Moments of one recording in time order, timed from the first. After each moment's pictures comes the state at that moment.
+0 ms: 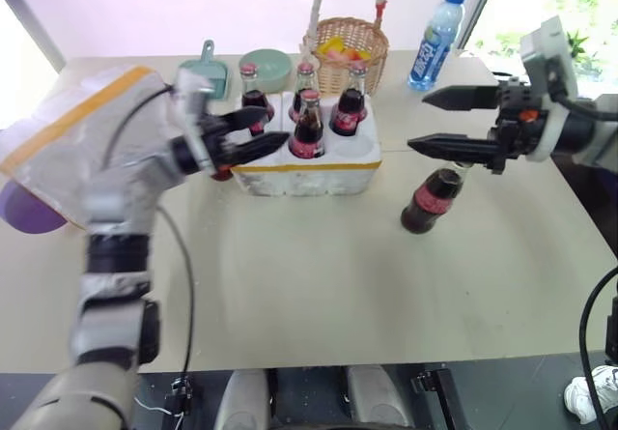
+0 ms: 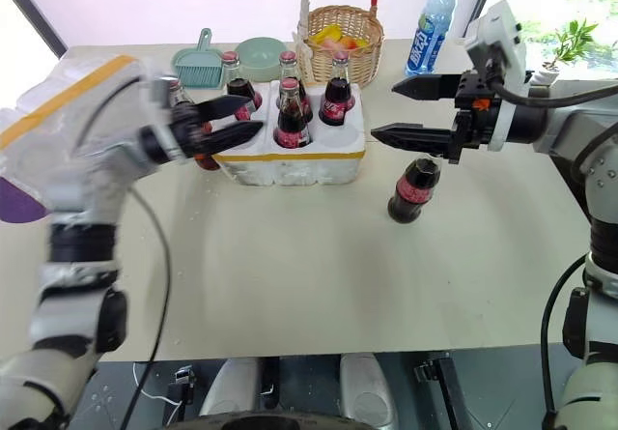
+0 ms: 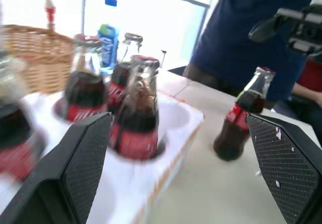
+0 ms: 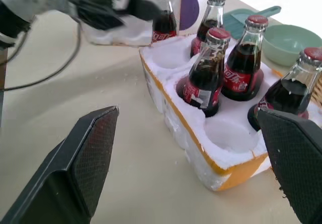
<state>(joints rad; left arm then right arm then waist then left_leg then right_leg) -0.62 0.59 0.27 0.02 -0.65 0.70 -1.02 -0.78 -0.98 -0.13 -0.14 0.72 0.88 1.08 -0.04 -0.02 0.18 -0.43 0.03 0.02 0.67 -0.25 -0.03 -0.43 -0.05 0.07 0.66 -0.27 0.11</state>
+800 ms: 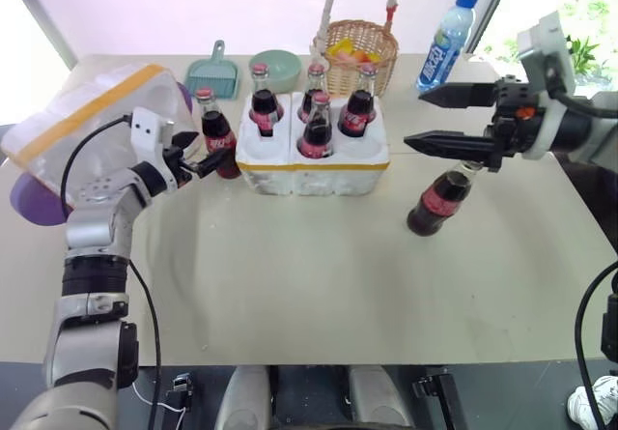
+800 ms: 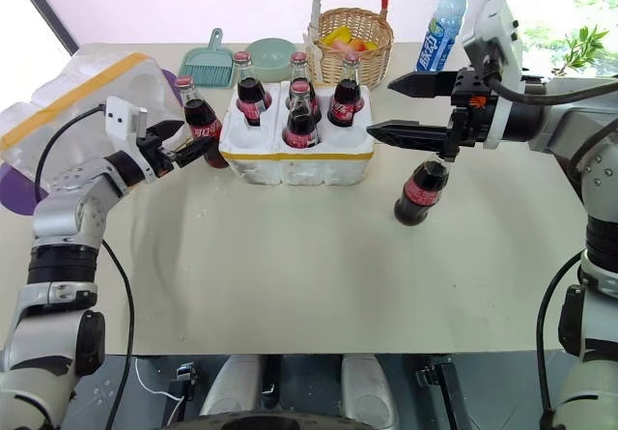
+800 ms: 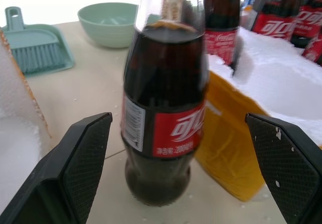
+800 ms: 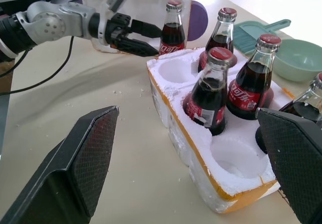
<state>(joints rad) -0.67 0.55 0.18 0.44 -0.33 0.31 -0.74 -0.81 -0.96 -0.13 -0.15 0.73 0.89 1.05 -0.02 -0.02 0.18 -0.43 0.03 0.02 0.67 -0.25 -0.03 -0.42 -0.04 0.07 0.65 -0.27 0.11</state>
